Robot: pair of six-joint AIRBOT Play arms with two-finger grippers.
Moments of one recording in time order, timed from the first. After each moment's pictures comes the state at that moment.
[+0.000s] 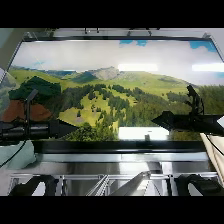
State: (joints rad) left arm 0.14 -0.72 0.57 0.53 -1.41 -1.19; right arm 0.05 -0.77 0.60 -0.76 1.06 1.52
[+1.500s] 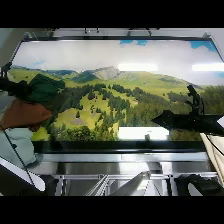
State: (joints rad) left arm 0.50 -2.08 2.00 1.02 -1.46 -1.08; right arm 0.05 -0.77 0.60 -0.76 1.05 1.51
